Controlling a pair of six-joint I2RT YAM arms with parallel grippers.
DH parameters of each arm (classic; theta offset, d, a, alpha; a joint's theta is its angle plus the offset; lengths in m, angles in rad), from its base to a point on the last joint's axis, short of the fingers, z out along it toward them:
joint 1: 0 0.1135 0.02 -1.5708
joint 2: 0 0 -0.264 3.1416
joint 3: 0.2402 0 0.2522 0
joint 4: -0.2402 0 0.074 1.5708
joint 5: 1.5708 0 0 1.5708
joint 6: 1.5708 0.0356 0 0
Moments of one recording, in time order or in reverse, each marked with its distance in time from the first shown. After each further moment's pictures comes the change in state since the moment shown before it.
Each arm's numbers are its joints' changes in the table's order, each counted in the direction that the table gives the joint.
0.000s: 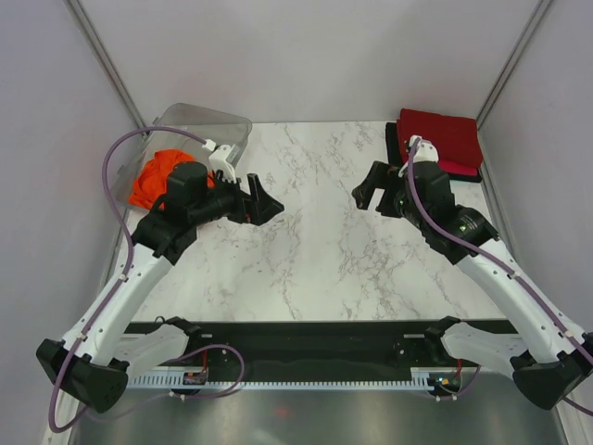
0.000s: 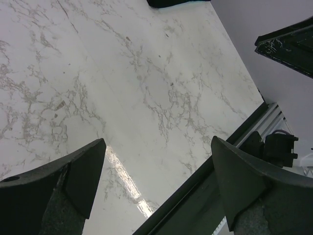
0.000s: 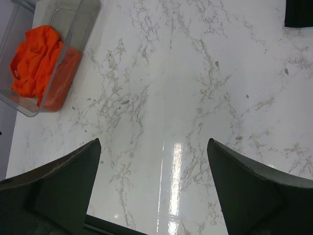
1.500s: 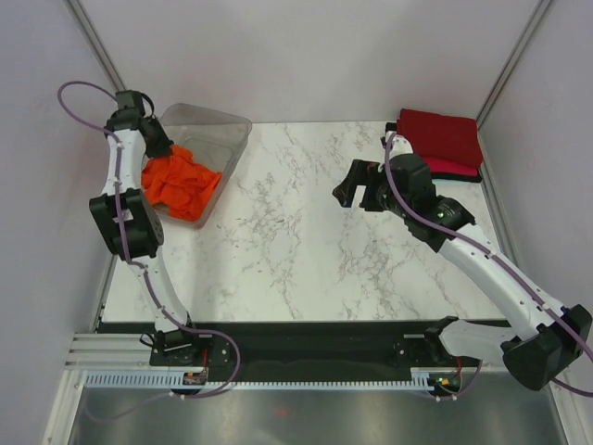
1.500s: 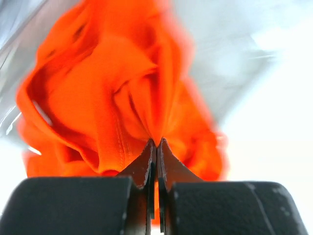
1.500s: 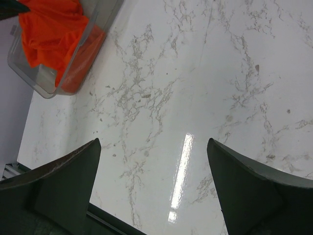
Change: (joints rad) left arm 0.666 1.098 0.906 -0.346 -0.344 0.066; right arm 0.000 0.126 -0.015 0.140 -0.153 -0.039
